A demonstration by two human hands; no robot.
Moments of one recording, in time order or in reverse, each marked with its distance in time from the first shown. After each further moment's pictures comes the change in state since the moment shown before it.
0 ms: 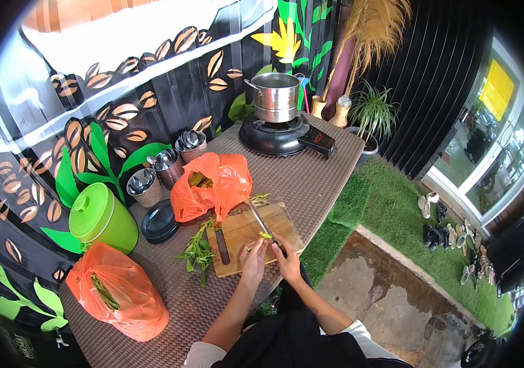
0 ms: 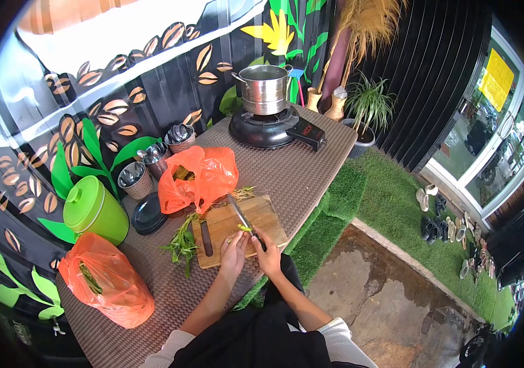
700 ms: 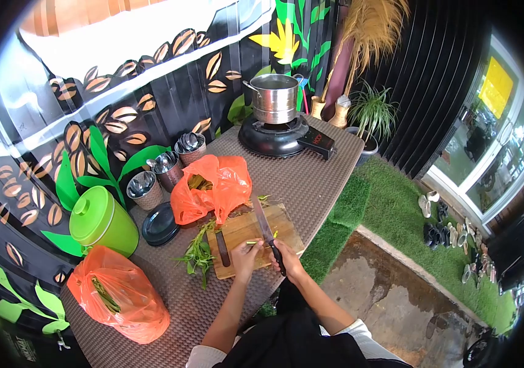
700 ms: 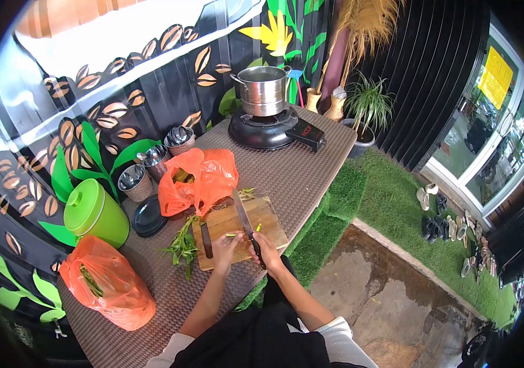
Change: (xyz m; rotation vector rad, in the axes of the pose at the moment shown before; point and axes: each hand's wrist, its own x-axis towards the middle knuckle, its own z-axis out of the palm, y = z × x) left_hand -0.001 0.035 0.014 0.806 -0.069 0.183; right_hand 0.014 -0.027 -0.014 0.730 -0.286 0.542
